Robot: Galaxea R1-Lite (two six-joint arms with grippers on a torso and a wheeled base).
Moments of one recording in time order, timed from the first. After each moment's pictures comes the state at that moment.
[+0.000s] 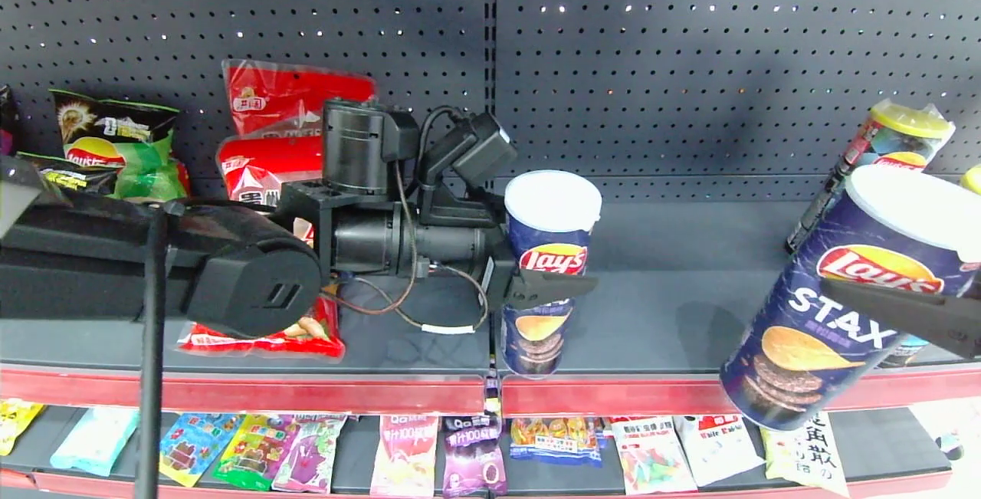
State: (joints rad) left arm -0.63 1.90 -1.17 -0.47 -0.70 0.23; right arm 0.24 1.03 -0.69 -0.10 0.46 -0.18
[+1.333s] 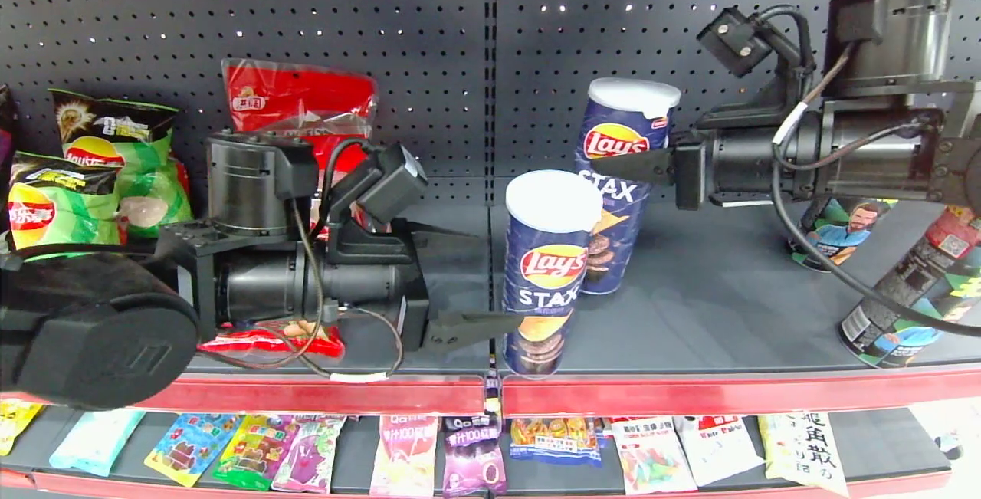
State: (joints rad) left arm -0.54 1.71 -0.87 -0.52 -0.69 0.22; right arm 0.43 1.67 -1.29 -0.11 0.47 -0.16
